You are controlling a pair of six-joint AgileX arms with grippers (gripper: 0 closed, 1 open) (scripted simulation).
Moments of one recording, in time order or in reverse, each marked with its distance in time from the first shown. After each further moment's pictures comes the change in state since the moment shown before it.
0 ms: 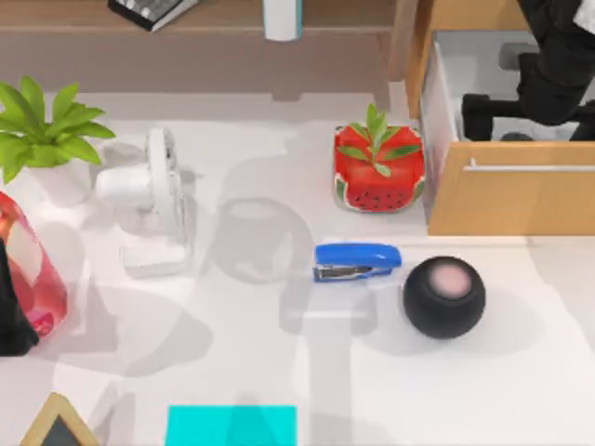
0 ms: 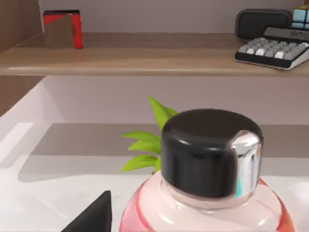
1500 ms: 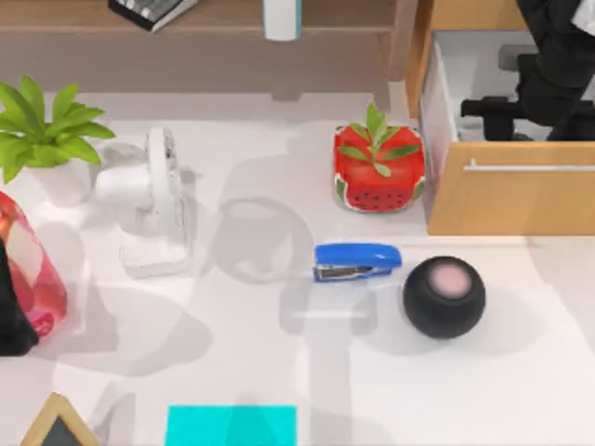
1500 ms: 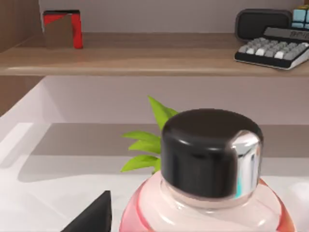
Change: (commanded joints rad) left arm 0.000 0.000 0.000 0.000 0.000 0.000; right arm -0.002 -0.001 0.000 0.000 0.000 0.001
